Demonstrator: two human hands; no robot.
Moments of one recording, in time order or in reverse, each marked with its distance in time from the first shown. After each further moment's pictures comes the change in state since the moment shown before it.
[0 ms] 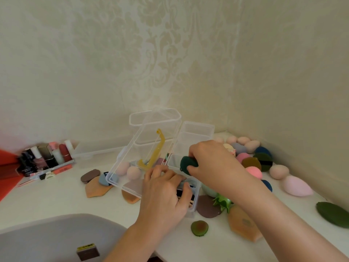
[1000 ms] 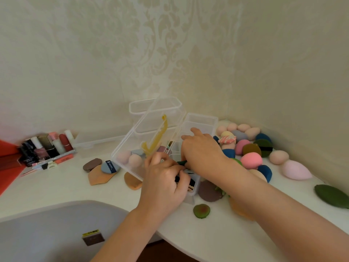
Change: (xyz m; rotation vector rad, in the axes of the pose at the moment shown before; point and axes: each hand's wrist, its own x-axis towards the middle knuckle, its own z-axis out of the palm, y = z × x) left_hand -0.003 -0.008 0.002 -0.034 0.097 0.063; right_hand 0.023 -0.009 0.038 -0.221 -0.131 -0.077
